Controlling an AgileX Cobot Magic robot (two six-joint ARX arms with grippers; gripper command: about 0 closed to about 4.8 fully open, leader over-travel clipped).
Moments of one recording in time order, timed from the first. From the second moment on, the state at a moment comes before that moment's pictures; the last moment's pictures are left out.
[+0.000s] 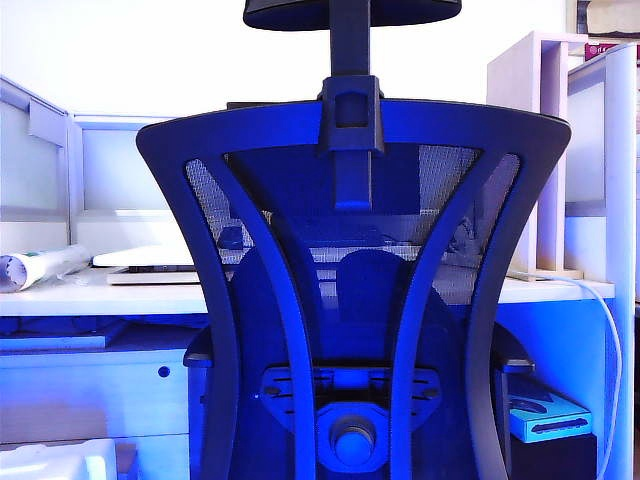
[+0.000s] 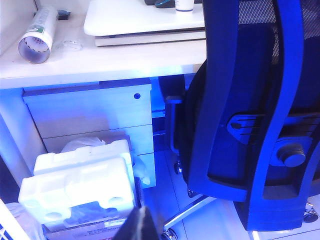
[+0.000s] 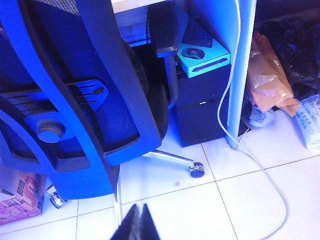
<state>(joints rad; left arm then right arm) -0.04 0.00 0.01 -0.16 0.04 0.01 0.02 0.04 0.06 -0.34 0.03 0.18</state>
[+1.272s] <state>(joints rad) -0.04 0.00 0.01 0.19 0.44 -0.22 0.02 0.04 0.20 0.00 -0.43 0.33</state>
